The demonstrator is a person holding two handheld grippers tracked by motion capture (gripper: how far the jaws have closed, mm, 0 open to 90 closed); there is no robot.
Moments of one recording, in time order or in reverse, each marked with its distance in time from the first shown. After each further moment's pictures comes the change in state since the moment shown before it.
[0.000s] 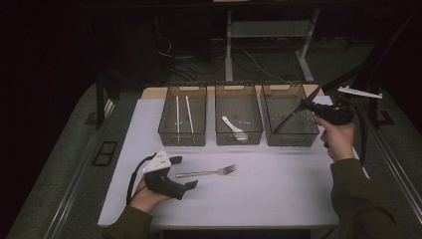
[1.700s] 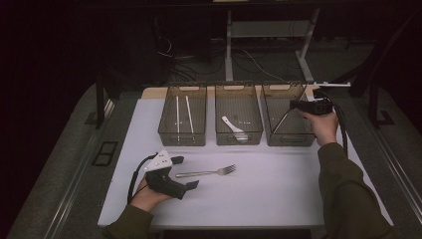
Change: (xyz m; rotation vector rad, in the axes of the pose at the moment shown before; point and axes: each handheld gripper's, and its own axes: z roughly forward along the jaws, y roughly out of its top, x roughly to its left) left arm 0.001 0.001 0.004 0.008 -0.022 0.000; right arm -0.041 0.002 0.073 0.212 -0.204 -0.015
